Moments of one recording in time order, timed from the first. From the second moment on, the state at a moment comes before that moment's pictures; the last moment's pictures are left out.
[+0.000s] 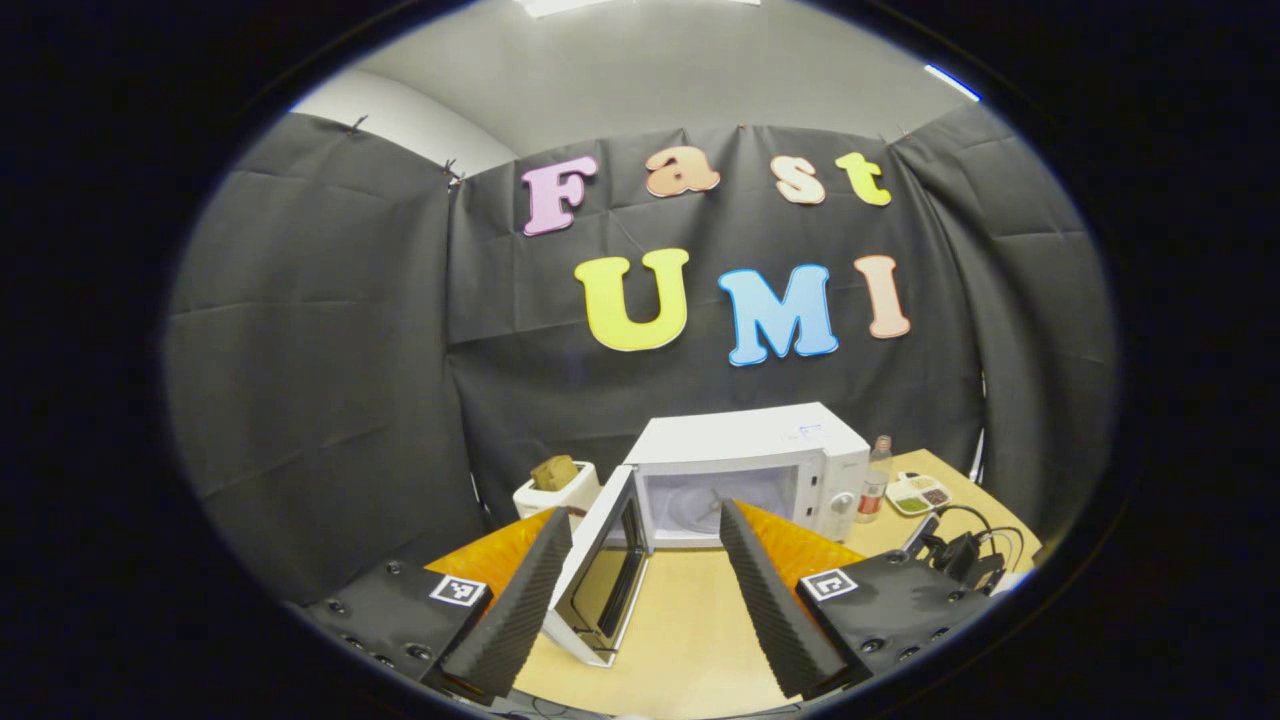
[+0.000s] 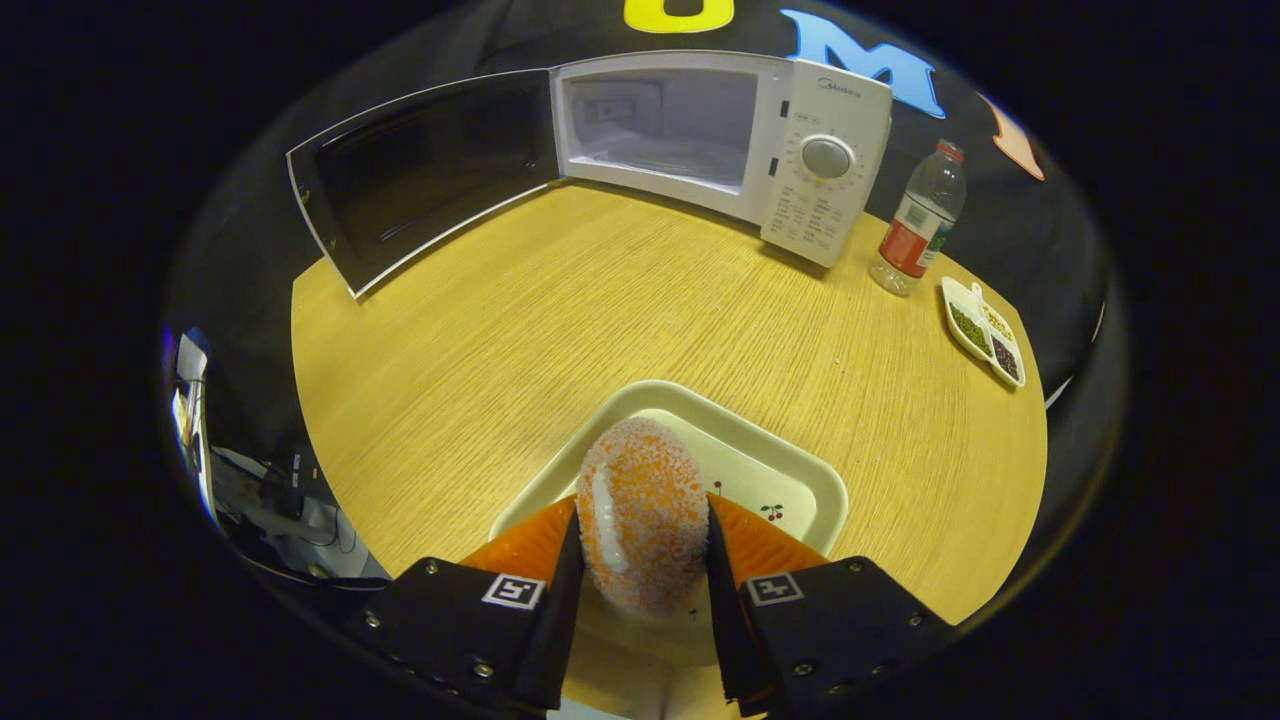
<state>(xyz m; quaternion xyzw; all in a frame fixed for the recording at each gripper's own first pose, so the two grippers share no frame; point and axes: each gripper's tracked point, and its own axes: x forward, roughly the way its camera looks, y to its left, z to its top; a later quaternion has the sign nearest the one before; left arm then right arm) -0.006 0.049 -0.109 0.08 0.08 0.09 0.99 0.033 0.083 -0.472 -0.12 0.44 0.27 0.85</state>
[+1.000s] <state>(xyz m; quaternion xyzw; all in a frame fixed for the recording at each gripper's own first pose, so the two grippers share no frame) 0.021 0.107 -0.132 0.08 0.09 0.01 0.99 0.121 0.230 -0.281 0.25 0.34 0.24 0.87</state>
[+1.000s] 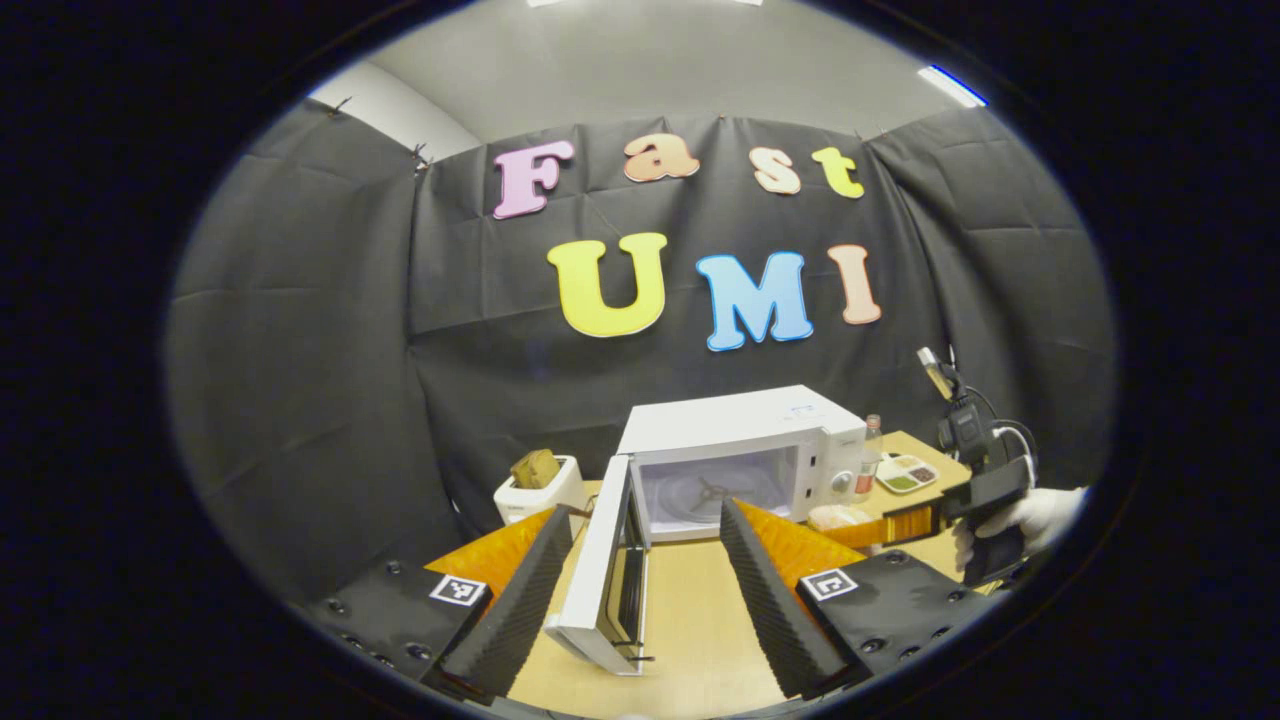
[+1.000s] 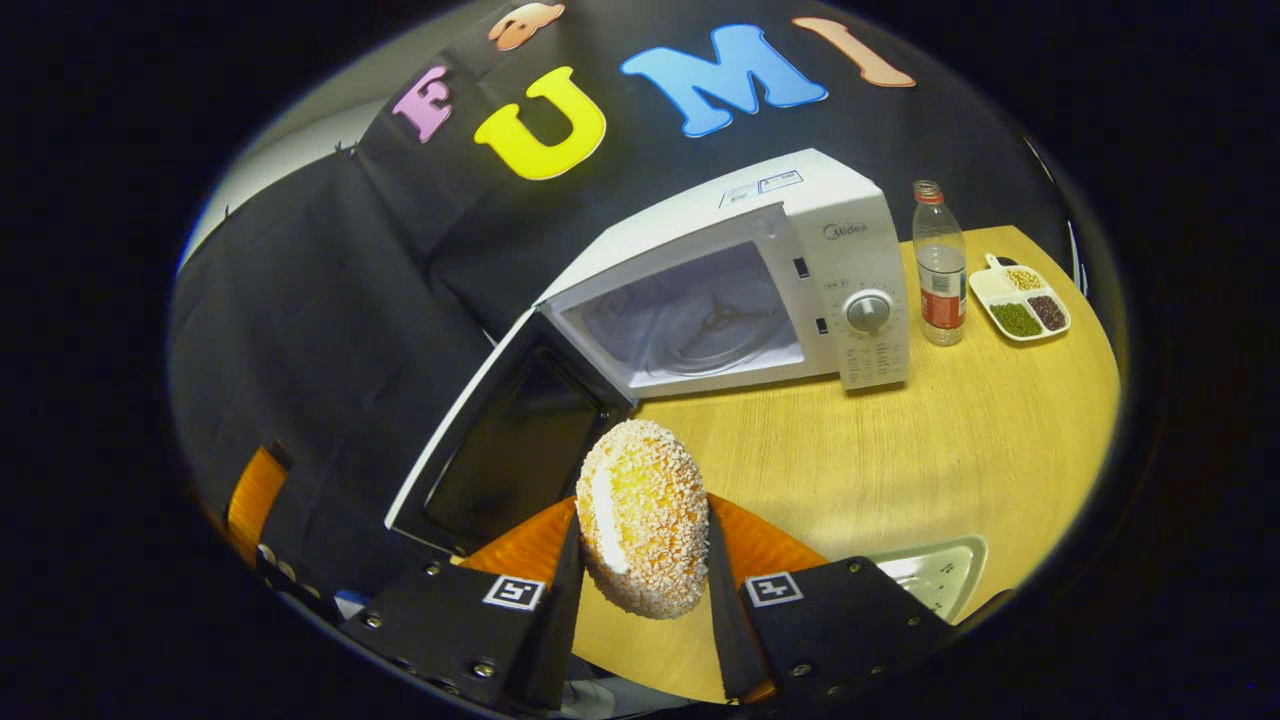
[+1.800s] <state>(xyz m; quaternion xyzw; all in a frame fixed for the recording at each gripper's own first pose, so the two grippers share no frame) 0.041 0.128 -0.166 0.09 0.11 -0.03 0.99 0.276 0.302 -0.327 0.28 0.28 0.11 0.91</state>
